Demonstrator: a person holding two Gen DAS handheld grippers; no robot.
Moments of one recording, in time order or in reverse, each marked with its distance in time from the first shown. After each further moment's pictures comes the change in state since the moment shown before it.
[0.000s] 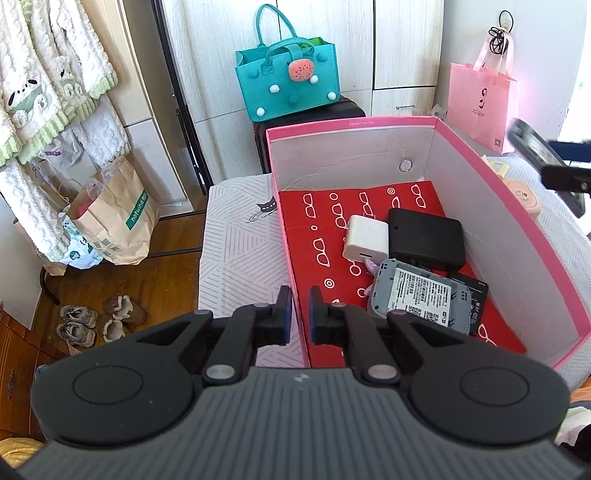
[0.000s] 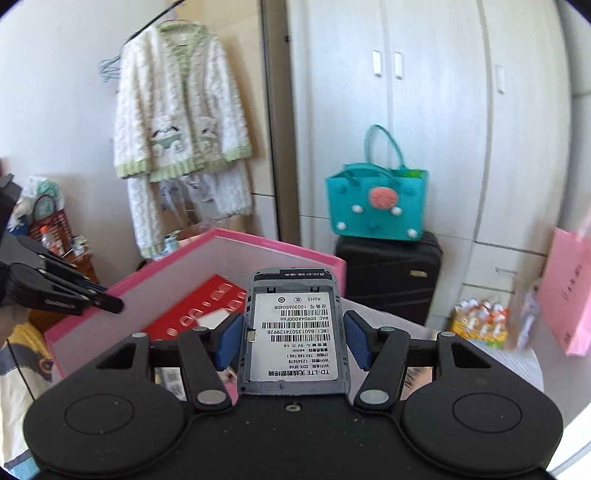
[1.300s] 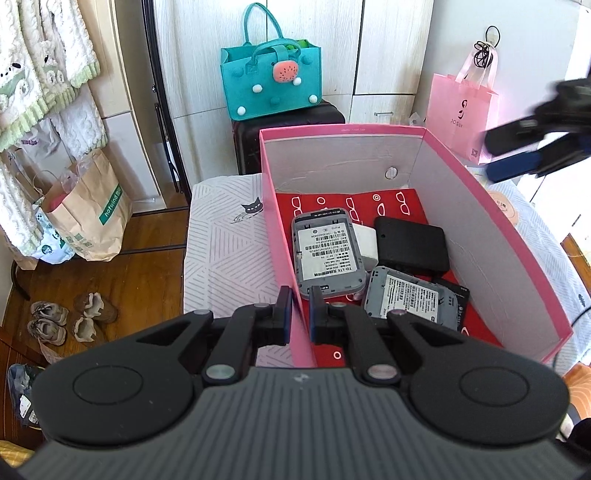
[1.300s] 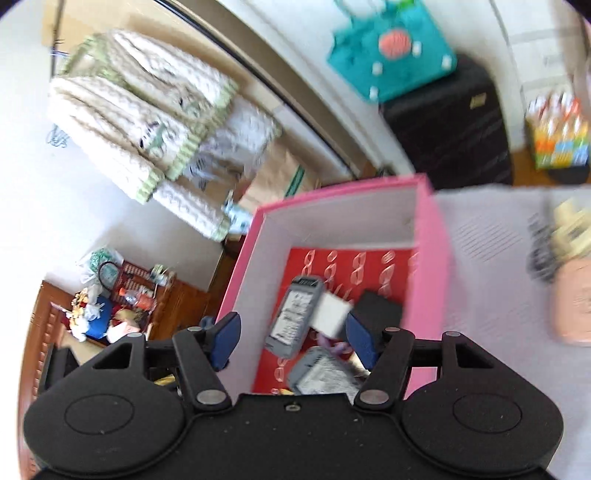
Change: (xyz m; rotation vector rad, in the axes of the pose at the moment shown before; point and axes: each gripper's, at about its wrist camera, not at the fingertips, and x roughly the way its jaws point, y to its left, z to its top) left arm 0.003 0.023 0.001 -0.035 -0.004 -0.113; right arm 0.040 -0.051 0.036 0.605 0.302 0.237
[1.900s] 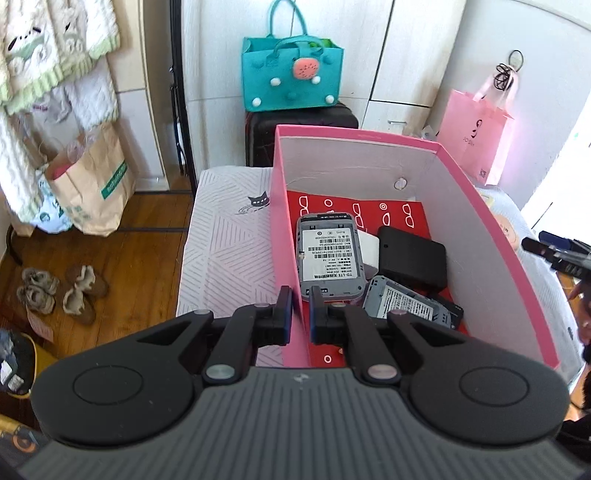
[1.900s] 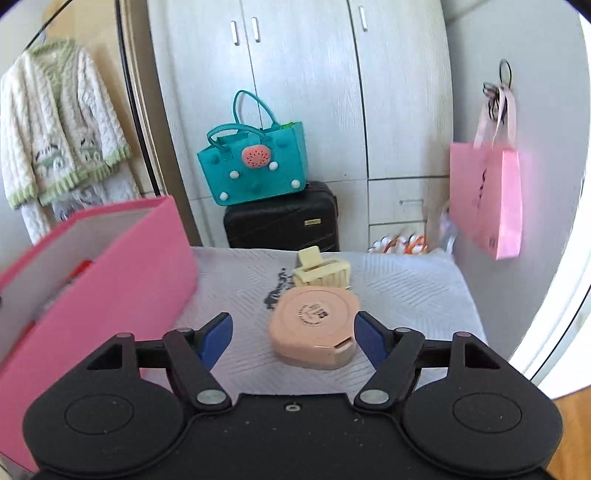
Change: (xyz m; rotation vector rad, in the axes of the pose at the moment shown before) left arm 0.000 0.007 0.001 -0.128 0.011 -0.008; right arm -0.017 -0.103 -0.088 -0.331 -0.408 -0.561
